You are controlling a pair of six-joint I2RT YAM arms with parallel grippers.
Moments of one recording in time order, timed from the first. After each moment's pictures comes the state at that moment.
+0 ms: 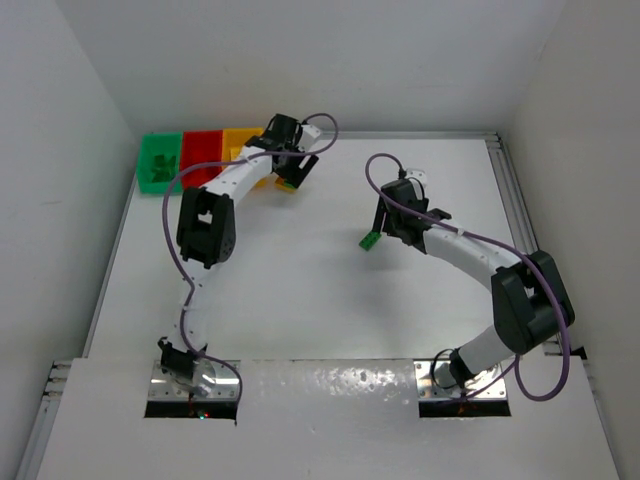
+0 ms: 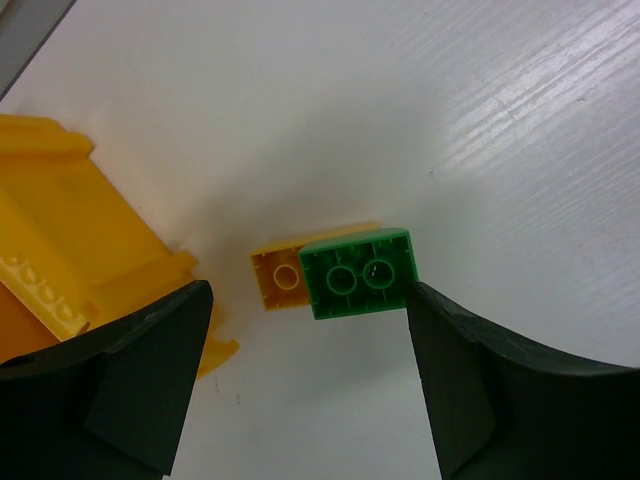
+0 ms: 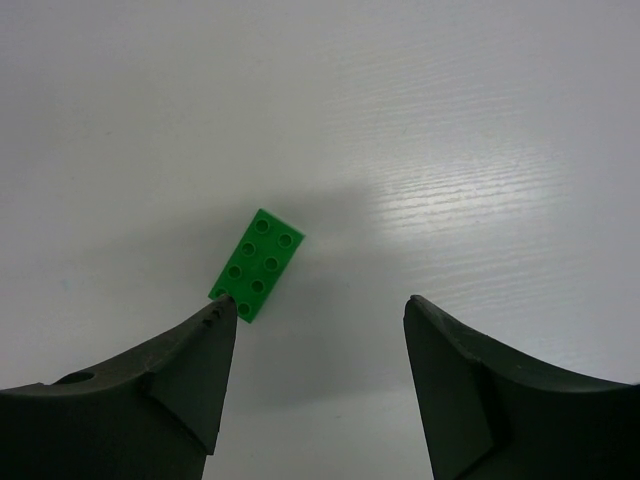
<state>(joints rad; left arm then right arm) -0.34 2.36 2.09 -0.63 -0.01 0.35 0.45 1.54 0.94 -0.25 0.40 0.52</state>
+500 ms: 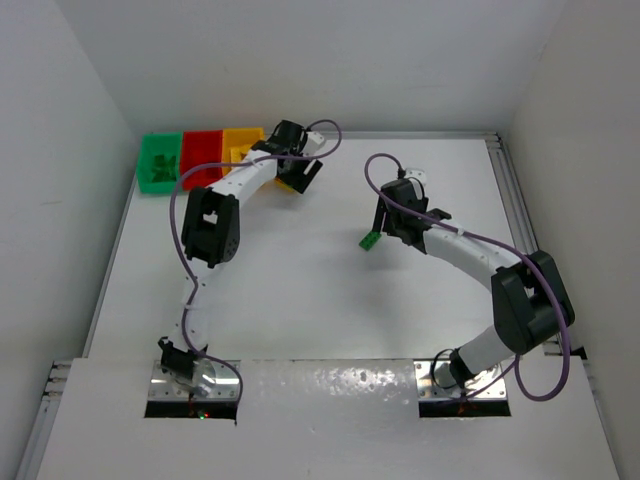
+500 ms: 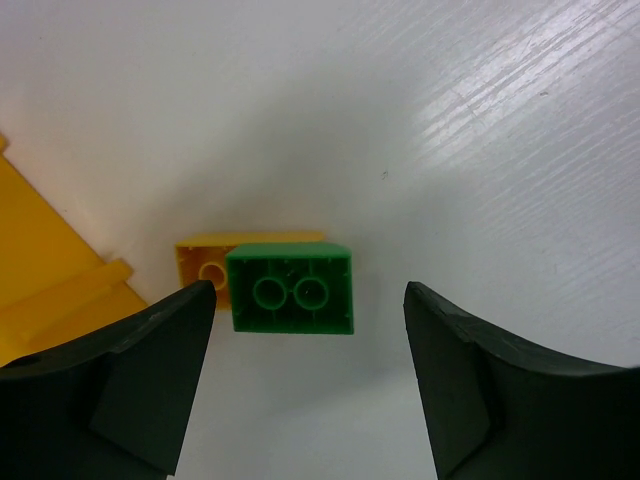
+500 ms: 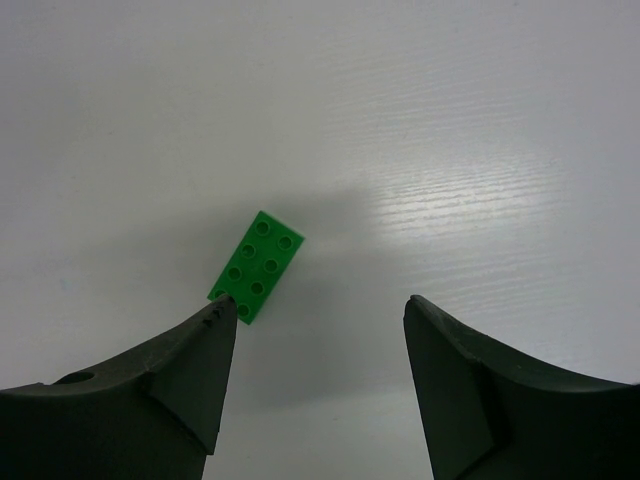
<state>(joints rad) -0.37 2.40 2.09 -0.63 -0.01 0.31 0.45 1.54 0.94 -0.24 0.40 0.50</state>
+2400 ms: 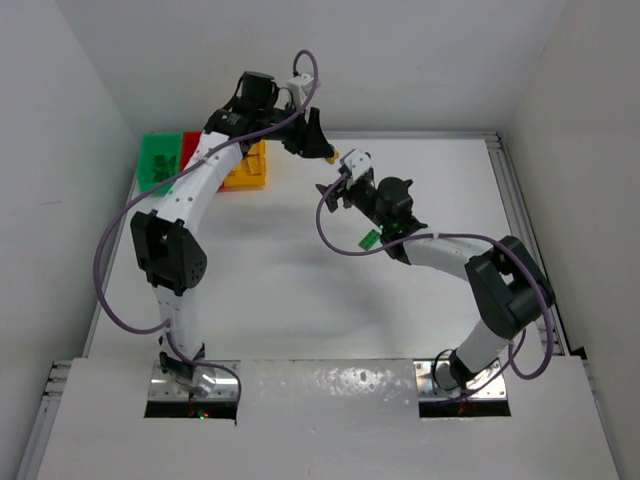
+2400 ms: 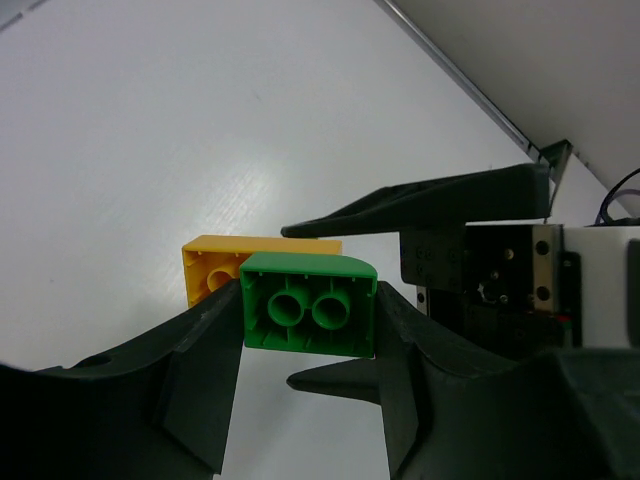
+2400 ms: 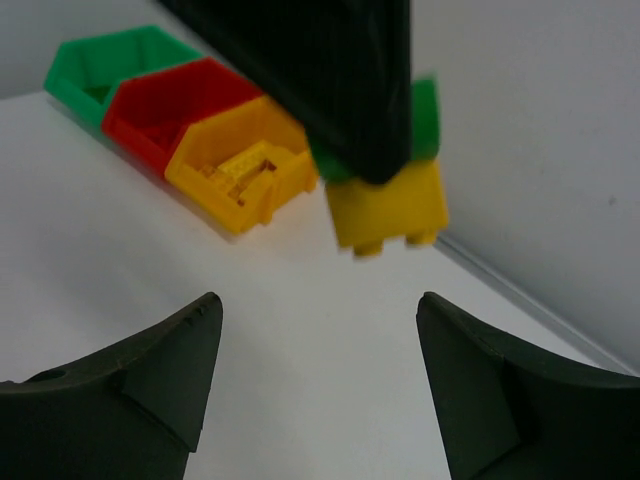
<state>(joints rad) -0.35 1.97 2.08 -0.67 0.75 -0.04 0.55 1.66 0.86 0.82 -0.13 -0.22</state>
